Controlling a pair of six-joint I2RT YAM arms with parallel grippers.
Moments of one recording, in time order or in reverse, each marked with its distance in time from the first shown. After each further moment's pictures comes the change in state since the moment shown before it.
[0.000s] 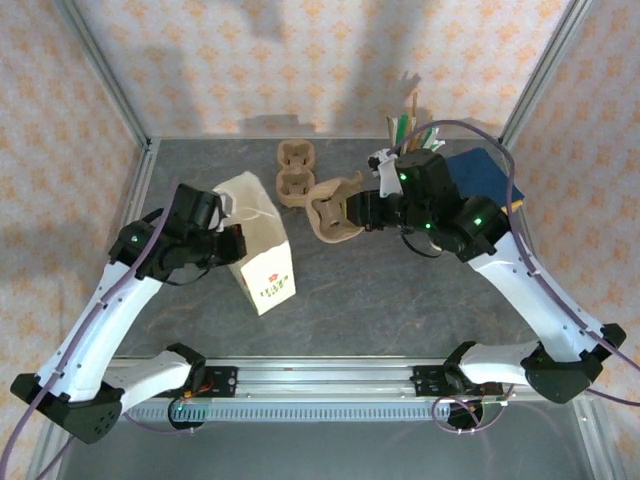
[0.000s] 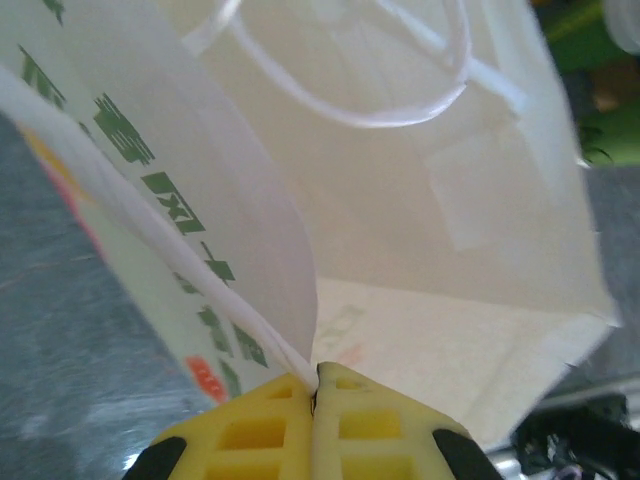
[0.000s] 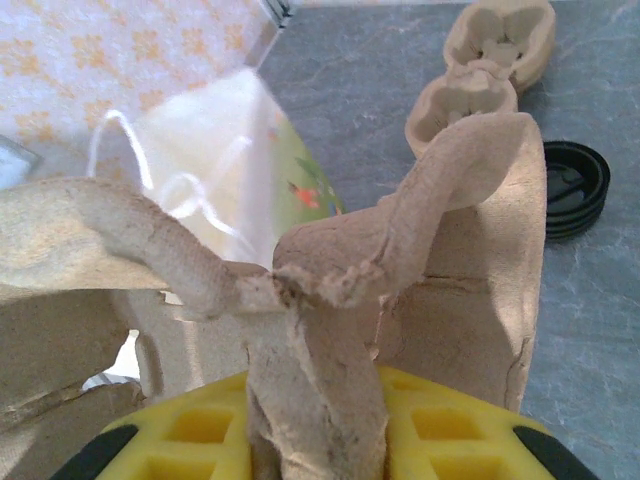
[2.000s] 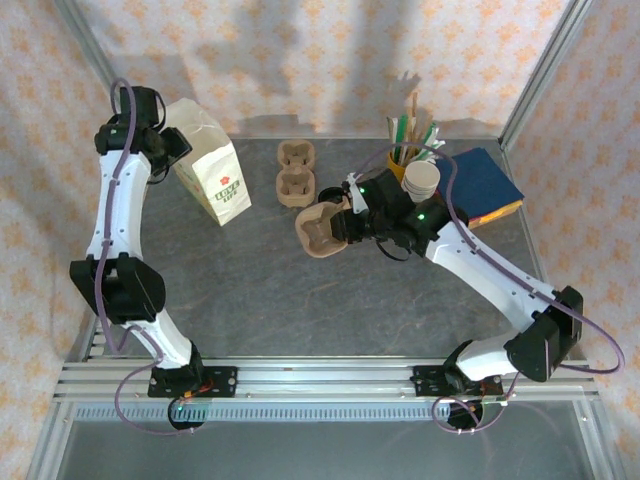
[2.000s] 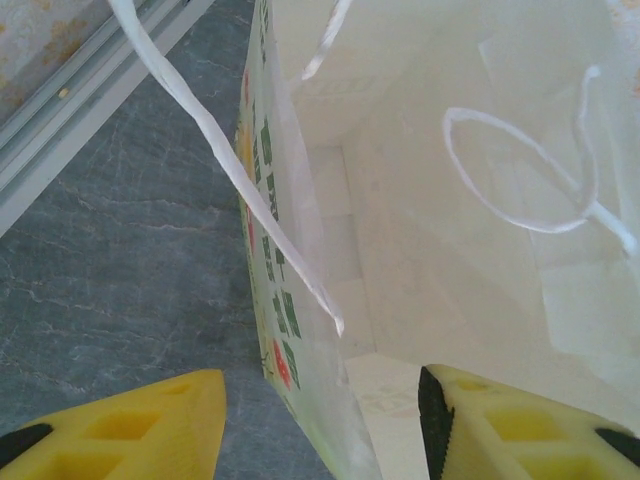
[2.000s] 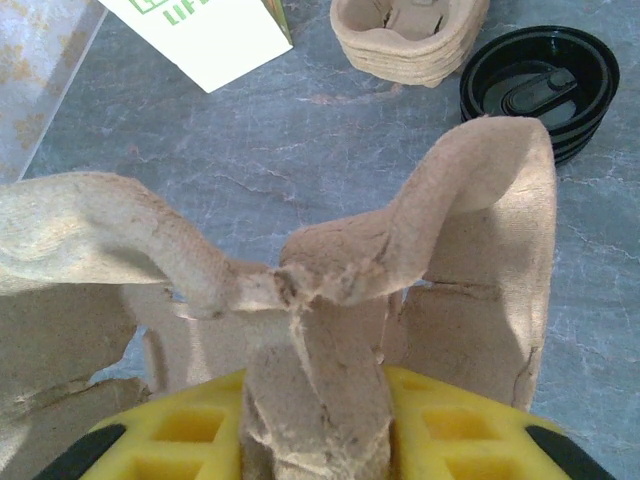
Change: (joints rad) left arm 0.616 0.671 0.593 0.120 -0.175 0.063; right arm 0.000 0.142 -0.240 0.156 0.043 -0.053
